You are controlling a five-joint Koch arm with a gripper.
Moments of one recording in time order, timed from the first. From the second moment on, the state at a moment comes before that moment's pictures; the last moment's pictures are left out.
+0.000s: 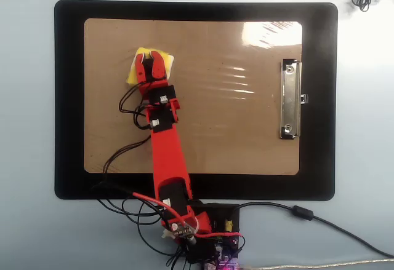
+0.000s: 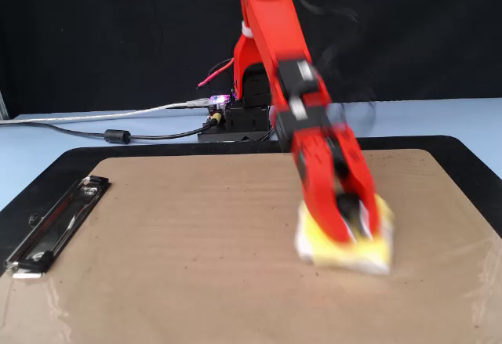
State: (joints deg) arm -20.0 56.8 93.3 -0.3 -92.5
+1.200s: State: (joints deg) arm -55.0 81.7 121.2 4.2 -119.3
